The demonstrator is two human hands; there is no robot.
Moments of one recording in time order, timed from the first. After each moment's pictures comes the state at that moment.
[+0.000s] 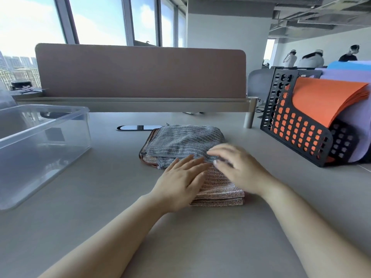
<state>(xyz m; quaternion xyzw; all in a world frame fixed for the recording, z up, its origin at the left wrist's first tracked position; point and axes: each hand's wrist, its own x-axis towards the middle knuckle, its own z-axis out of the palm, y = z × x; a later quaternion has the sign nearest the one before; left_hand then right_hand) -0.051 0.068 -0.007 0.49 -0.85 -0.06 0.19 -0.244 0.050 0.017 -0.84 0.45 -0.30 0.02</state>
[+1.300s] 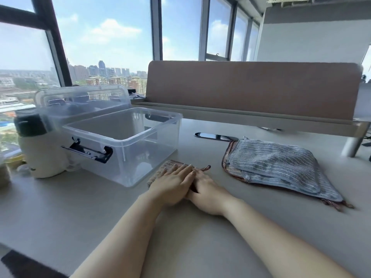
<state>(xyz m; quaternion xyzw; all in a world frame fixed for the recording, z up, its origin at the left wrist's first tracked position) 0.149 0.081 -0.019 0.71 -0.68 -0.09 0.15 0.016 0.036 -0.029 -0.91 0.34 -0.17 0.19</state>
